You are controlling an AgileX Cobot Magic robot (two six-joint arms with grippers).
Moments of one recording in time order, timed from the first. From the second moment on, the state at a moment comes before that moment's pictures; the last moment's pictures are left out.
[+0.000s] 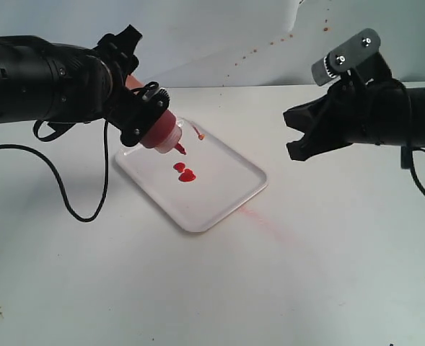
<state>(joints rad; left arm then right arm) -0.55 1.84 -1.25 1.32 0.64 0.68 0.21 1.59 -0.86 1.73 0.43 -2.06</state>
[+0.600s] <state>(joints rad) -0.55 1.84 -1.25 1.23 0.64 0.67 0.35 1.01 -0.71 1.74 0.10 -1.86</state>
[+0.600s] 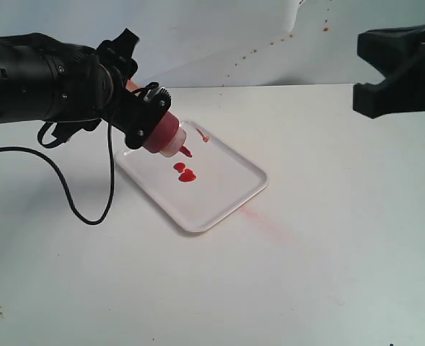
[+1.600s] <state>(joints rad) -0.55 1.84 -1.25 1.01 0.62 0.59 0.50 0.77 -0.65 1.74 -0.28 -1.86</state>
